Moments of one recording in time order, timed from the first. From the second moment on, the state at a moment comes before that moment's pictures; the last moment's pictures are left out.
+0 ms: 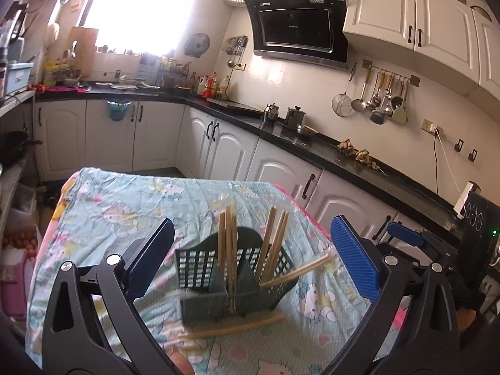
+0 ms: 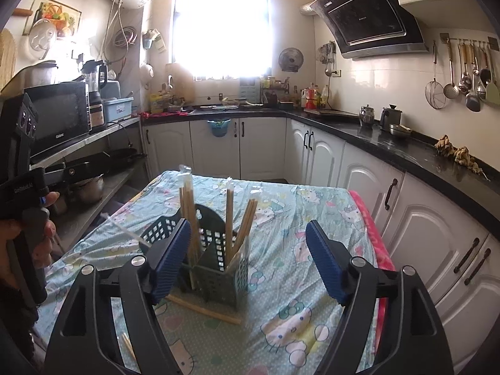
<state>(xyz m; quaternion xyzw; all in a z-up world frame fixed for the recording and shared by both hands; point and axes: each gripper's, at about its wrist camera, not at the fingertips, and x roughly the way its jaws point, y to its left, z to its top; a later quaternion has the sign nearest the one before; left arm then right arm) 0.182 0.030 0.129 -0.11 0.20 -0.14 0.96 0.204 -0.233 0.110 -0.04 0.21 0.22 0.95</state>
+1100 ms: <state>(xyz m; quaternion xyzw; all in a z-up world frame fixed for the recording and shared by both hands) 0.141 0.035 0.034 -0.09 0.32 -0.11 0.94 0.136 -0.187 0.039 -0.09 0.29 0.30 0.90</state>
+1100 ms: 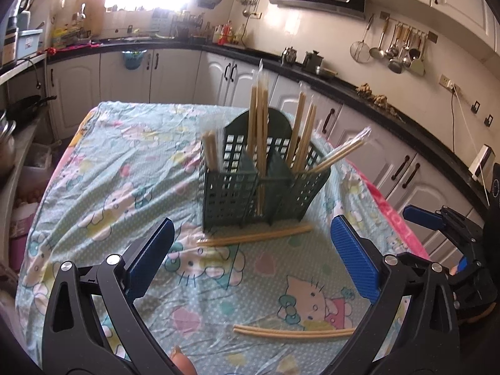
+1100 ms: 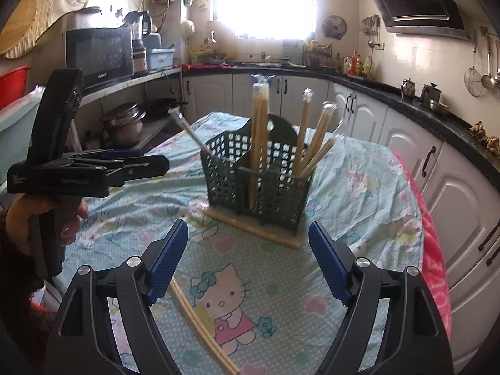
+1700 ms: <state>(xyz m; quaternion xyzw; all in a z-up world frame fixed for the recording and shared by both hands) 0.149 0.053 -0.011 -0.11 0.38 -0.10 0.91 0.118 -0.170 -0.001 -0.13 0.34 0.33 0.87</state>
